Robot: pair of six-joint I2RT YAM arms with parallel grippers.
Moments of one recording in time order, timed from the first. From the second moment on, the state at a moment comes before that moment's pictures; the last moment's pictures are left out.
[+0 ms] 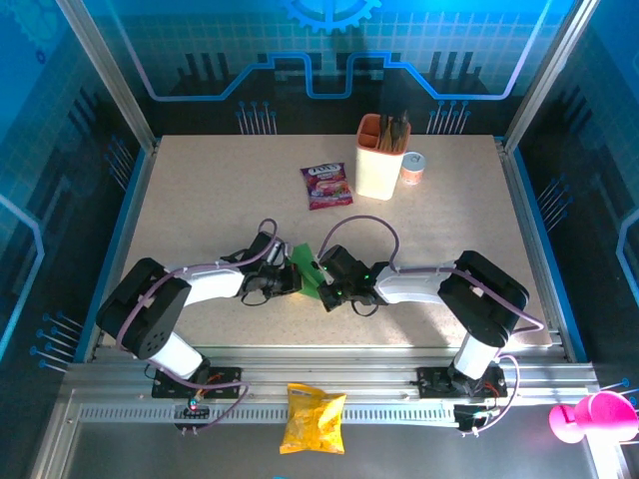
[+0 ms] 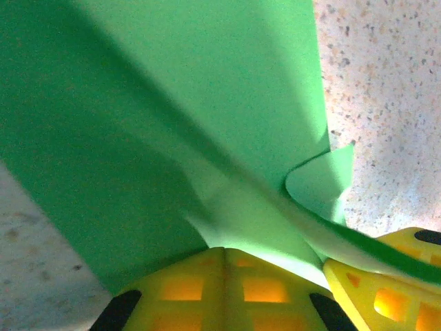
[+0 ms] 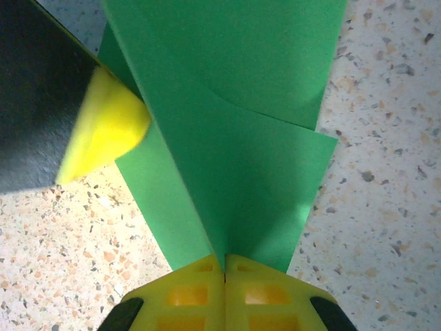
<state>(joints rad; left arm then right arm) -0.49 1.55 0.62 -0.10 0.34 -0.72 0.90 1.71 0.83 -0.12 -0.05 0.35</state>
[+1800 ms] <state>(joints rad) -0.50 1.55 0.58 0.16 0.47 -0.80 0.82 1.82 0.88 -0.02 -0.34 0.40</state>
